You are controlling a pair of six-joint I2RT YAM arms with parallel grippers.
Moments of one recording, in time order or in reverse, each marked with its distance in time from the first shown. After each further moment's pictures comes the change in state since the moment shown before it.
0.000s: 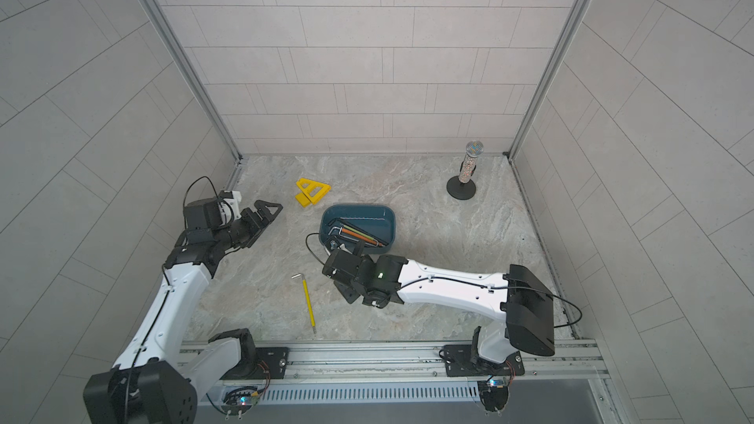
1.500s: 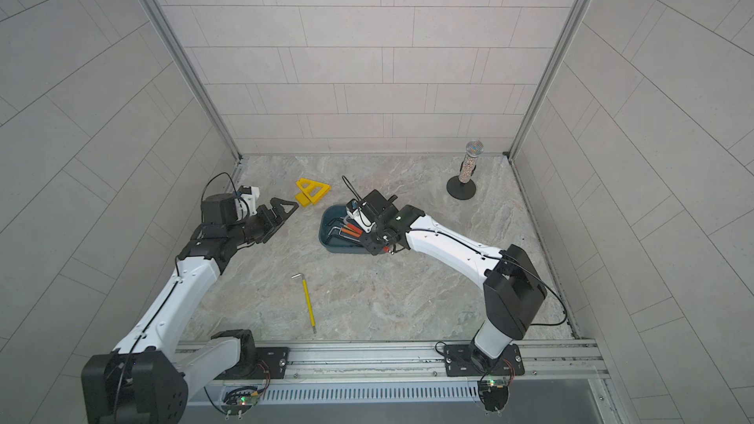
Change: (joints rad) left arm -0.113 0.057 0.000 0.092 0.024 -0.052; right arm -0.431 0.143 0.132 -0.021 -0.317 -0.427
